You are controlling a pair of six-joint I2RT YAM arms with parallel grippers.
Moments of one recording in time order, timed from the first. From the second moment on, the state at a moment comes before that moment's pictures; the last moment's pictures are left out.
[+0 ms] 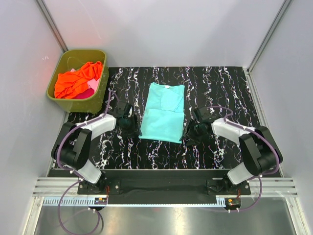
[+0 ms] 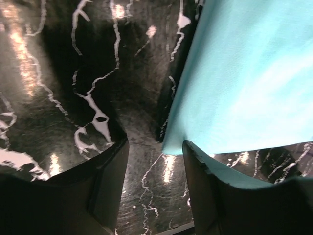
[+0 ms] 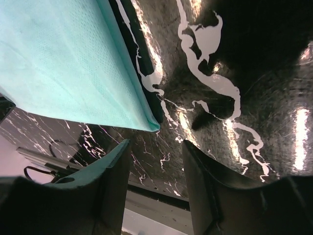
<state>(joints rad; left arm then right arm) -0.39 1.59 0.86 -0.43 0.19 -0.60 0.42 1.53 0.79 -0.43 -0.29 0.89</state>
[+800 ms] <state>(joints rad) -0.39 1.59 0.81 -0.34 0.25 -0.65 0.47 1.48 0.65 -0.24 -0.25 1.11</state>
